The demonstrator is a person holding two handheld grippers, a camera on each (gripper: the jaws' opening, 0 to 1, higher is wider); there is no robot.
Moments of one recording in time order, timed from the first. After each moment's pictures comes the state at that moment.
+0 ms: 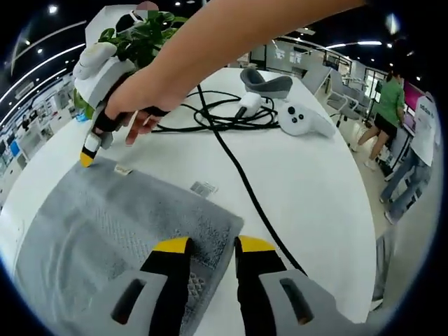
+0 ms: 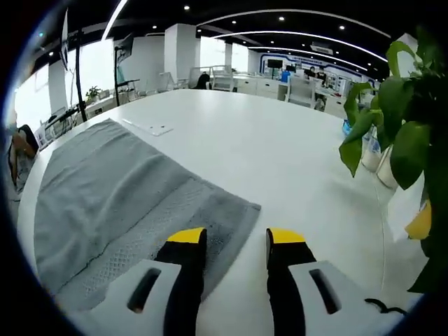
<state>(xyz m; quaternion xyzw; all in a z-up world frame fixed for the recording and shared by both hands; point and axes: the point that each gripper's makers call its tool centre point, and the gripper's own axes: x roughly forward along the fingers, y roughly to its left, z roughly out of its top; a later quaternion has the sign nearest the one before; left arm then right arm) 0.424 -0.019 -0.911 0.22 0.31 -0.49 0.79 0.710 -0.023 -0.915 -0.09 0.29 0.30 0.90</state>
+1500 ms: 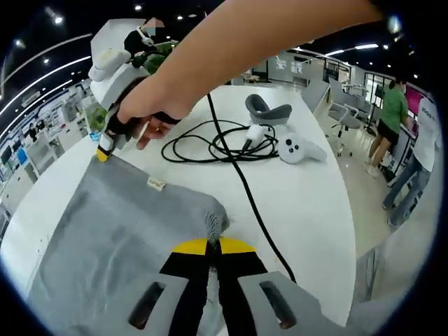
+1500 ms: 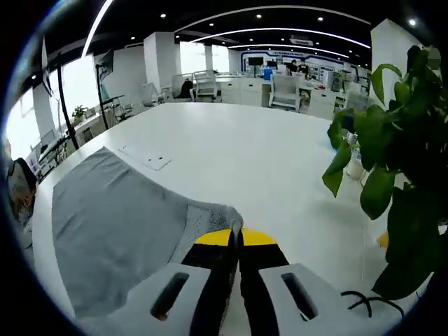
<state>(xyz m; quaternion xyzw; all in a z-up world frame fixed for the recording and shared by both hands) 0.428 0.022 -0.822 0.19 0.25 -0.48 0.82 0.697 -0.008 -0.824 -0.07 0.29 0.25 0.92</state>
